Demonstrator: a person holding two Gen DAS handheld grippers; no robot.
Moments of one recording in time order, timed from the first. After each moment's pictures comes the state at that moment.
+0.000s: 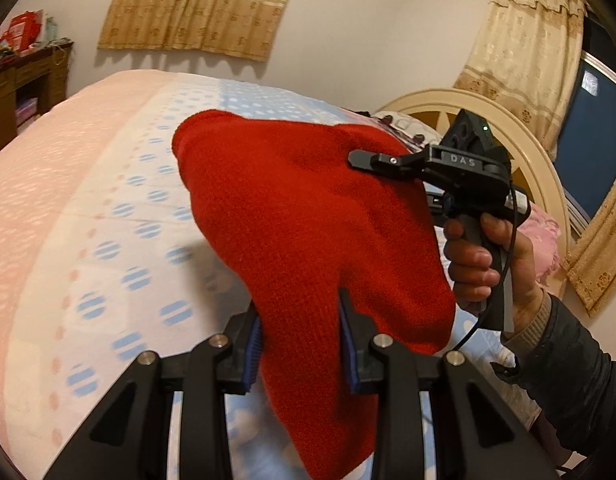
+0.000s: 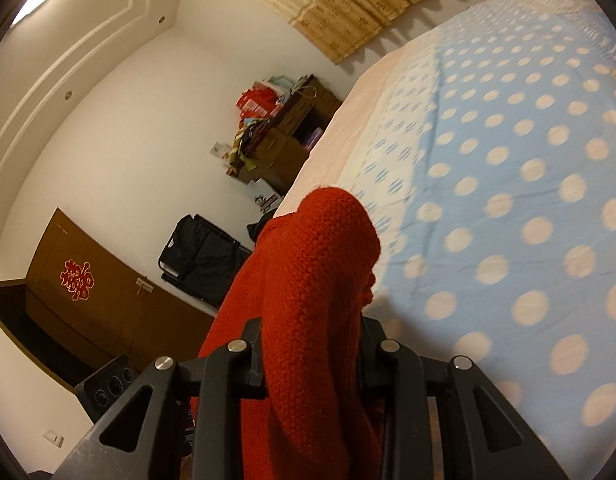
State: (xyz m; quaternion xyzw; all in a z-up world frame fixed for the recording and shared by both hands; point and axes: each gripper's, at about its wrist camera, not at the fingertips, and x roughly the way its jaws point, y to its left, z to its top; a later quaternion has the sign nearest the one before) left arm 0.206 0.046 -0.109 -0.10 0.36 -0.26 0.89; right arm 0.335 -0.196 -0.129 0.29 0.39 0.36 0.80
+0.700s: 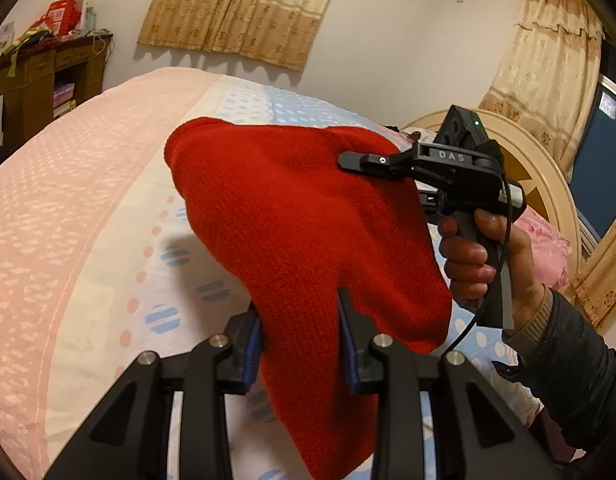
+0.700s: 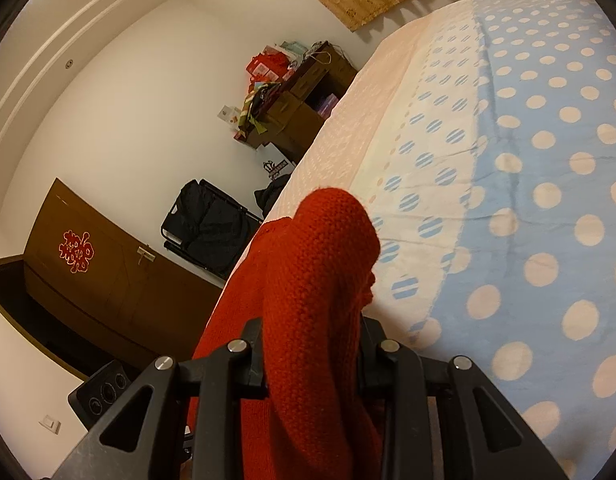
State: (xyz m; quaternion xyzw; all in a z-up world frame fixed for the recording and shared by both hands) left arm 0.172 0.100 -0.123 -0.13 0.35 -0.22 0.90; right arm 0.329 -0.101 -0.140 0.25 0.43 0.38 0.78
